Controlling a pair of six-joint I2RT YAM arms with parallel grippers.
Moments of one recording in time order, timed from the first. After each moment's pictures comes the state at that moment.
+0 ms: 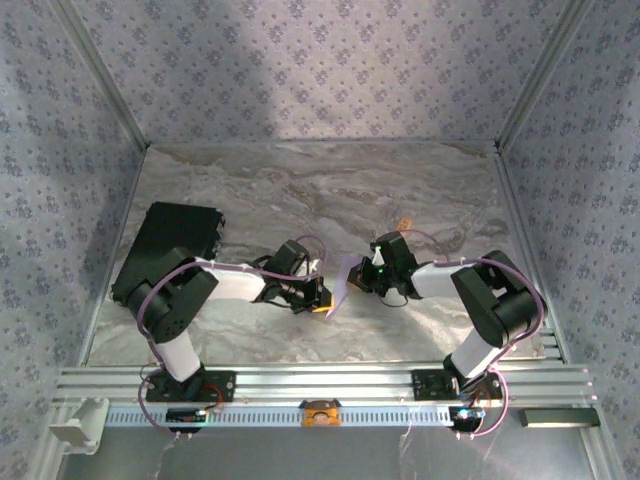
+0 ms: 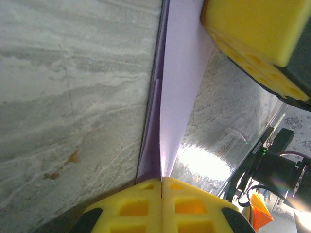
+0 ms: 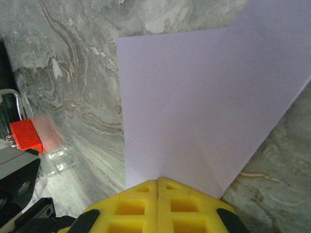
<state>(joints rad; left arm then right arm) -0.79 1.74 0.71 0.09 0.64 -0.96 0.50 1.63 0.56 0.20 -0.47 0.96</state>
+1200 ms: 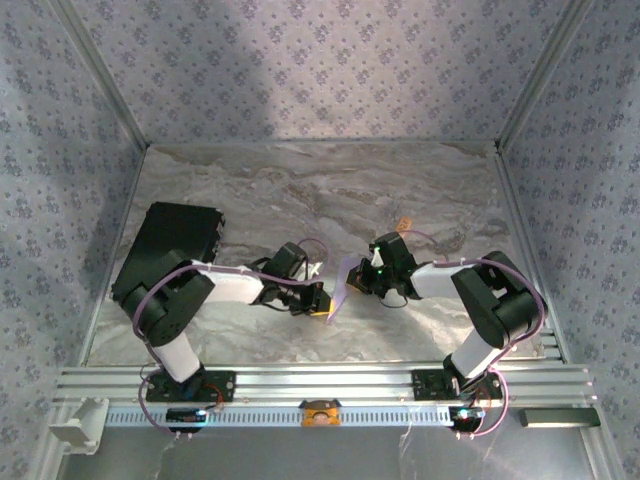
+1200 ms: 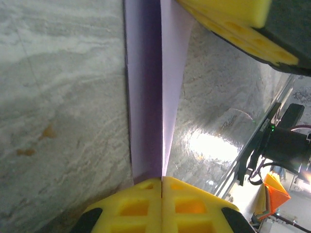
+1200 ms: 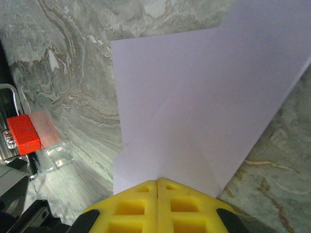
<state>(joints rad) -0.81 1.70 0.69 0.06 0.67 -0.83 0.51 1.62 0.56 0.18 -0.47 0.96</state>
